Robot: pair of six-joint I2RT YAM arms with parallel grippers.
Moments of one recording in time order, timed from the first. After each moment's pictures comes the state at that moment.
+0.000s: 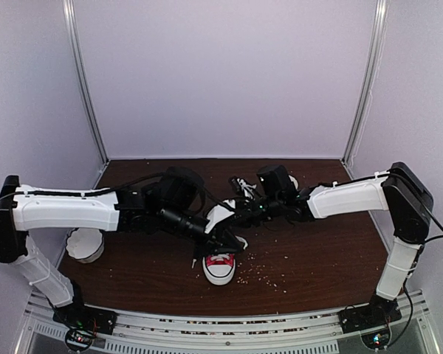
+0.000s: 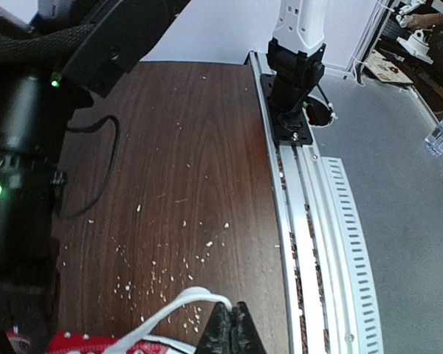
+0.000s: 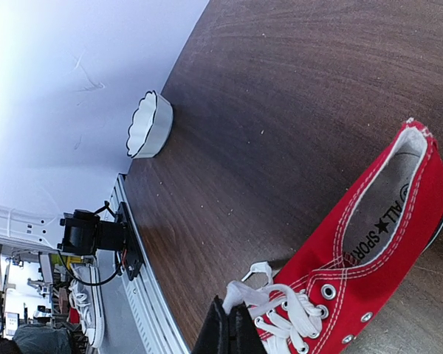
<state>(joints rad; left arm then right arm) -1.09 1.53 1.11 -0.21 0.50 0.19 0.79 1.81 1.11 0.15 -0.57 0.69</state>
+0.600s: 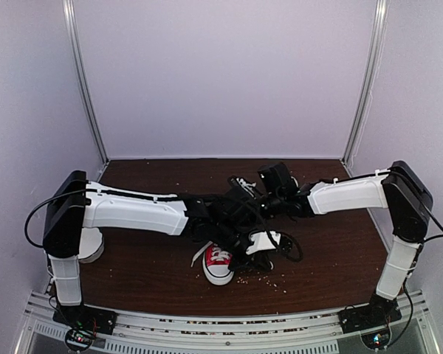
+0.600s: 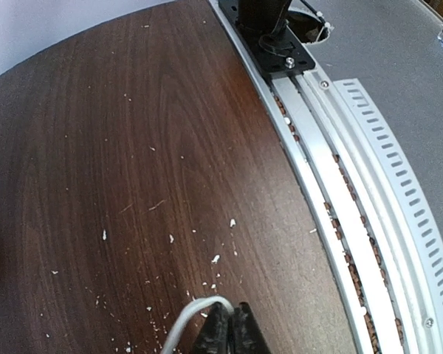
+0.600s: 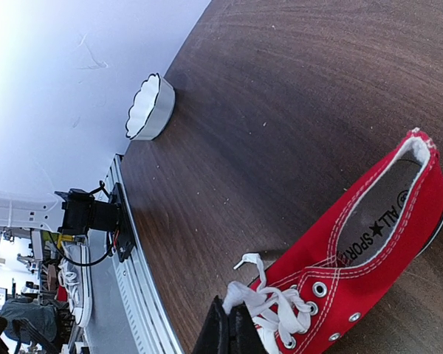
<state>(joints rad) -1.17 1.98 1.47 -0.36 0.49 0.53 0.77 1.82 1.14 0.07 -0.62 0.58</state>
